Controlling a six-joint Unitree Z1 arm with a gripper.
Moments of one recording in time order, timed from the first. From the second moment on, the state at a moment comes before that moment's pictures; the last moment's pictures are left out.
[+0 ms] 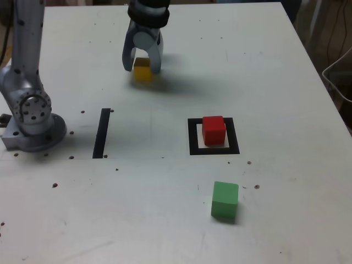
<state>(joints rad) 0.64 1.97 -1.29 1.12 0.23 0.66</state>
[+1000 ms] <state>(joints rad) 0.64 1.96 -1.31 1.14 0.18 0.71</state>
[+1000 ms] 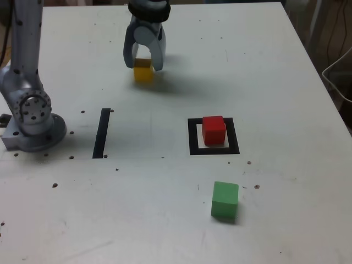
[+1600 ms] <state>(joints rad) 0.64 1.91 -1.31 1.14 0.18 0.72</state>
